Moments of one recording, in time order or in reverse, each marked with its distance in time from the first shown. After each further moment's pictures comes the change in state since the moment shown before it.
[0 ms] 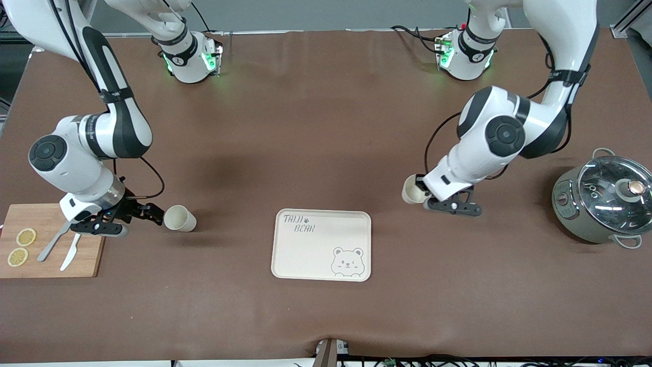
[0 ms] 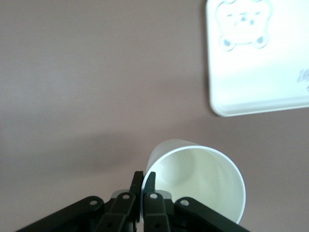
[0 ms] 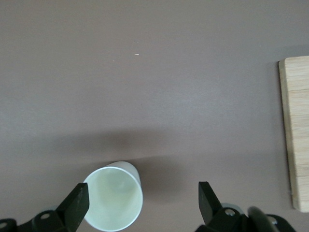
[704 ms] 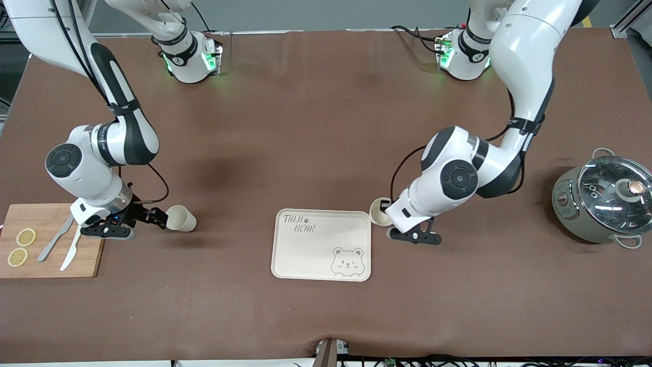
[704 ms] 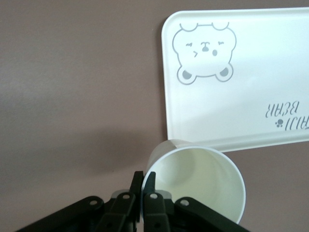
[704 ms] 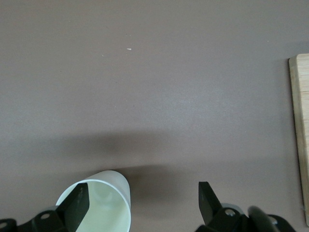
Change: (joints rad) left arm -0.177 0.268 0.087 0.301 0.012 -0.012 -0.074; right arm -0.008 0.060 -0.003 -0.029 -0.016 0.104 0.000
